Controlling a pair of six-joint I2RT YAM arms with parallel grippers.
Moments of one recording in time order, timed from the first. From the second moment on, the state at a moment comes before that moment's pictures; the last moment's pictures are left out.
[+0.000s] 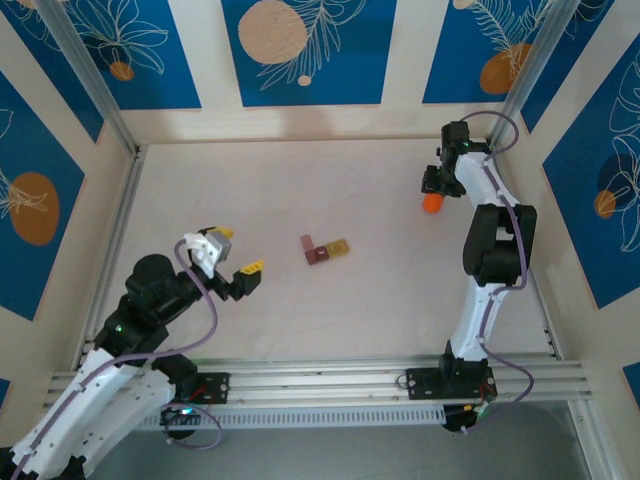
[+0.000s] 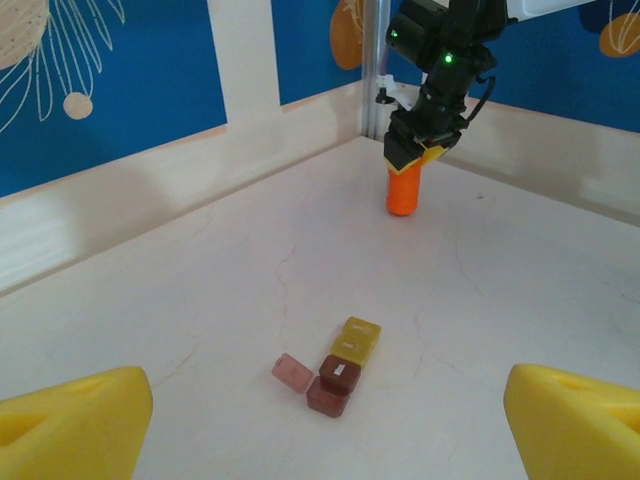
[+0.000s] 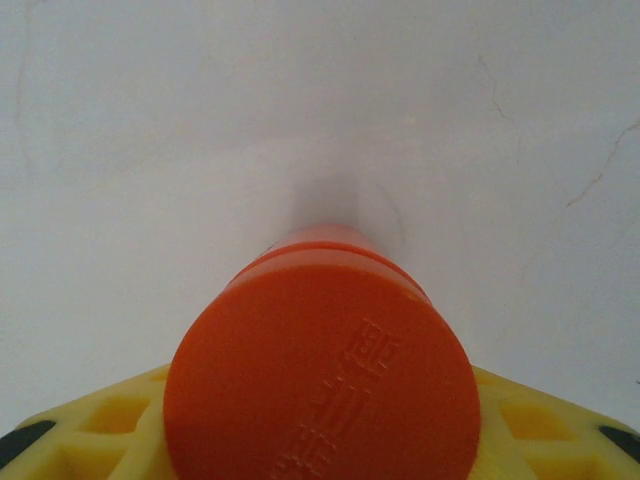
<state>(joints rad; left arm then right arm) -0.56 0.52 0.67 -0.30 0.22 0.06 -0.03 2.02 1.74 -0.90 0.06 0.13</state>
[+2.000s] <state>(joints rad) -0.68 1.43 0.83 0.51 0.56 0.26 0.55 1.43 1.71 -1.15 -0.38 0.02</state>
